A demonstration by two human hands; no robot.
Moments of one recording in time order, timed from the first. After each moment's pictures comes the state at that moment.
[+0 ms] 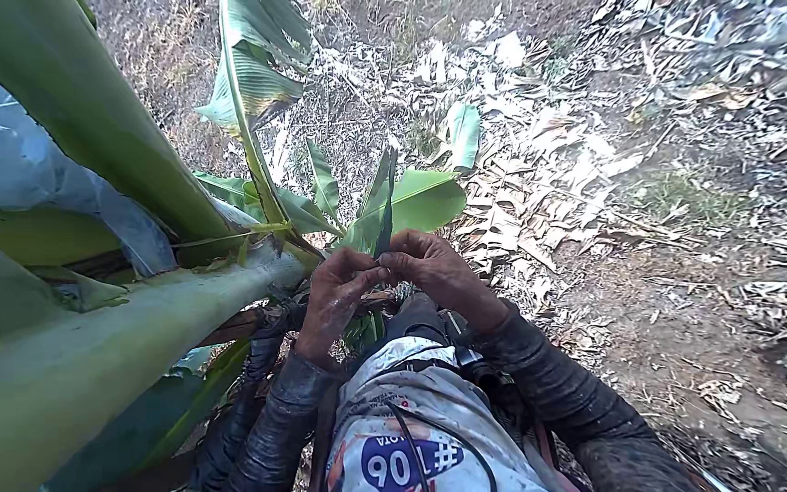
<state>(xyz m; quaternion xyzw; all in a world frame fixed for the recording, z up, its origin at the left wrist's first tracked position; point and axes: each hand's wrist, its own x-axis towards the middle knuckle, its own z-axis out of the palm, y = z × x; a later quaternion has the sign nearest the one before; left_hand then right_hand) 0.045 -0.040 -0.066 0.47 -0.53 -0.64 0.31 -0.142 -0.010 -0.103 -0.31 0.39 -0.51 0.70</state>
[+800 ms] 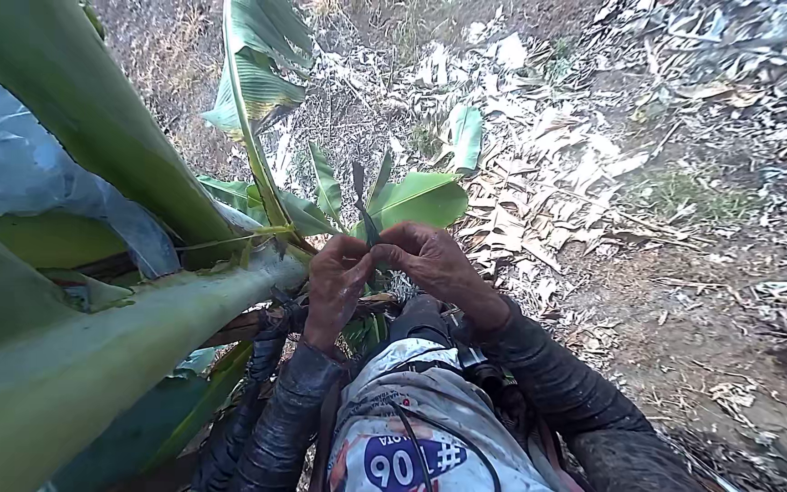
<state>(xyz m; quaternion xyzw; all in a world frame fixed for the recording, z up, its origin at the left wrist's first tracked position) 0.031 -0.048 -0.050 0.55 -0.62 -0.49 0.28 -0.149 -0.017 -0.079 -0.47 0.50 -0.47 0.55</state>
